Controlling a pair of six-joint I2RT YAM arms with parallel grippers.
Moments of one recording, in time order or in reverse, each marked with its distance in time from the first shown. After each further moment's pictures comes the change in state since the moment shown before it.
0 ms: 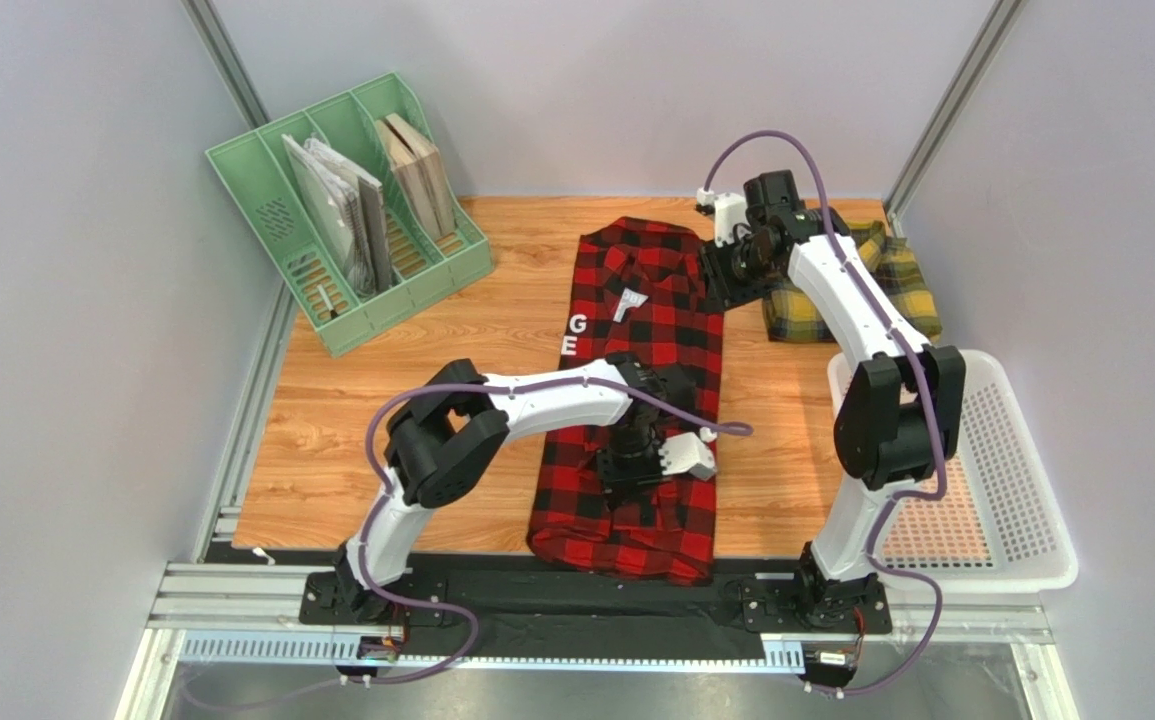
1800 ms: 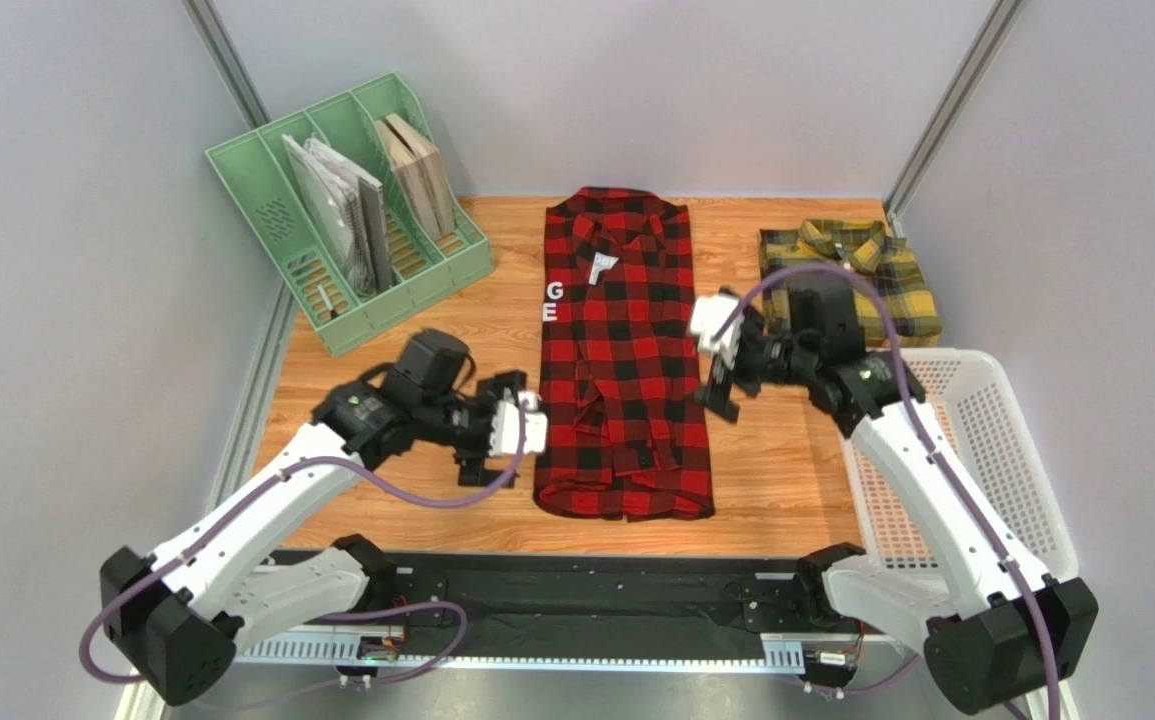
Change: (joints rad) left arm 0.454 -1.115 -0.672 0.289 0.202 0.488; right arm 0.122 -0.728 -0.581 0.292 -0.372 -0.561
